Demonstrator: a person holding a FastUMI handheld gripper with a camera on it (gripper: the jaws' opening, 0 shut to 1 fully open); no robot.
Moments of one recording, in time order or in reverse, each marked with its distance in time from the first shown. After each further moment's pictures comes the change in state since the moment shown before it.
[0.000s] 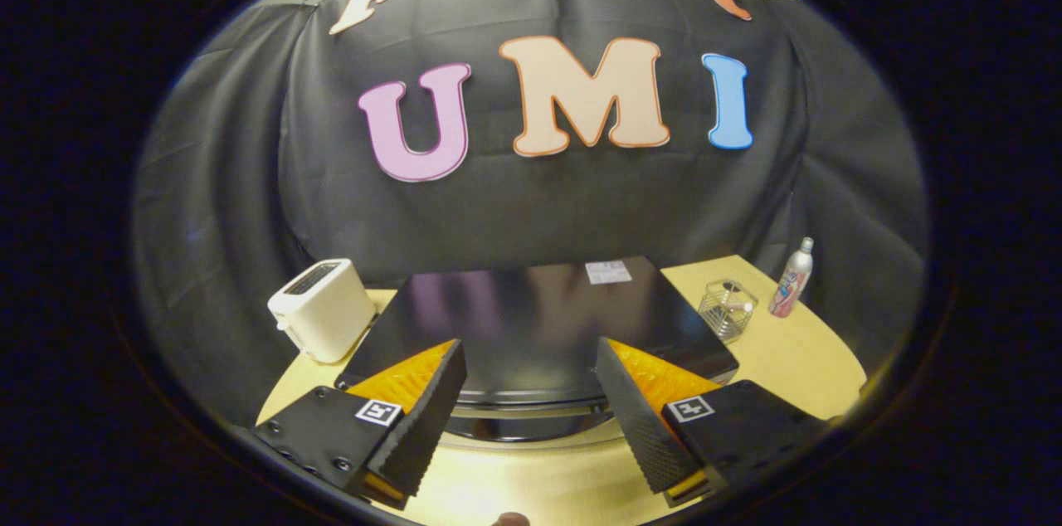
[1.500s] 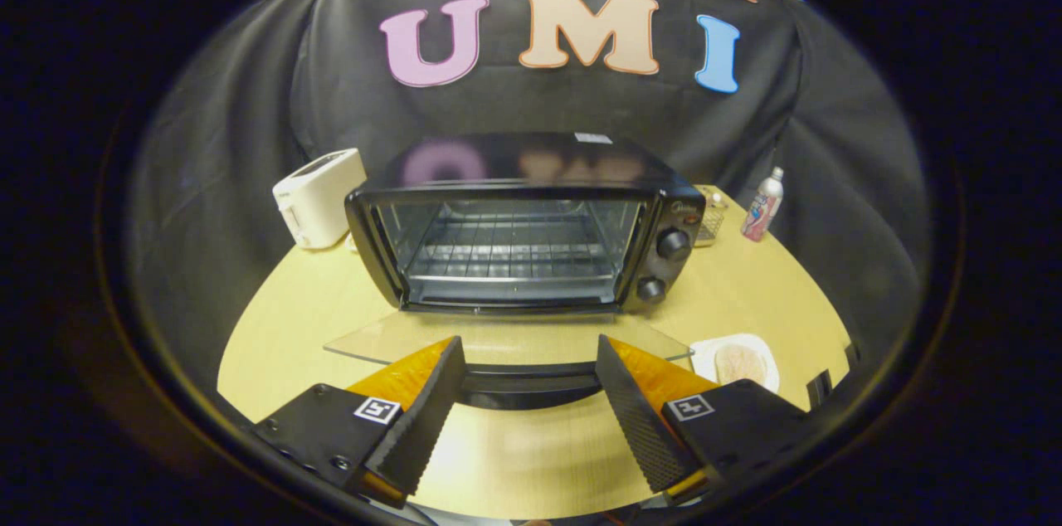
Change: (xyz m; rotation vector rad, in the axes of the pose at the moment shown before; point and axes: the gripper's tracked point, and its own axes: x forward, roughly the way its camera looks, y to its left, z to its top) arm -0.101 -0.018 -0.150 -0.079 0.234 -0.053
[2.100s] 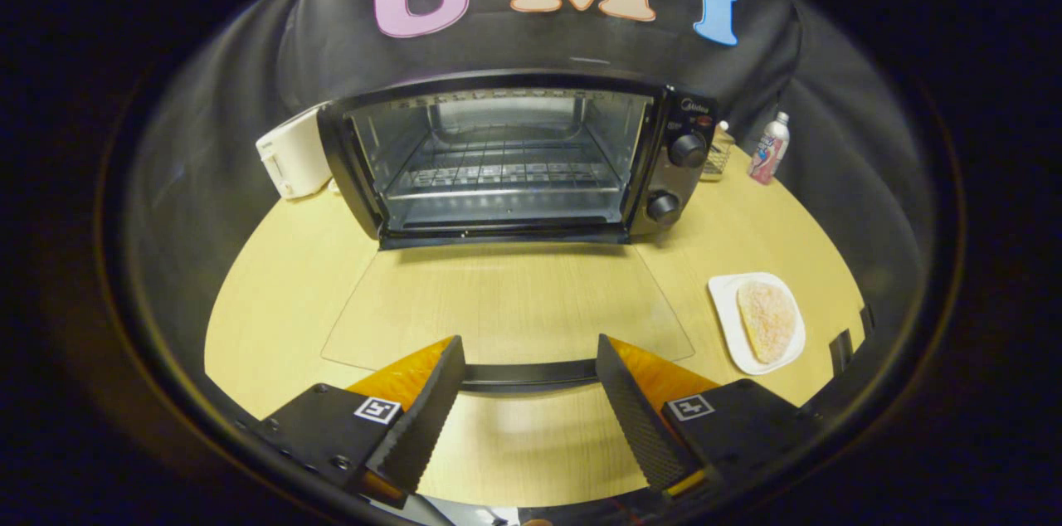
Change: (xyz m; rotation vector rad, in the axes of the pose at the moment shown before) arm 0.019 -0.005 -0.076 0.006 0.178 -0.016
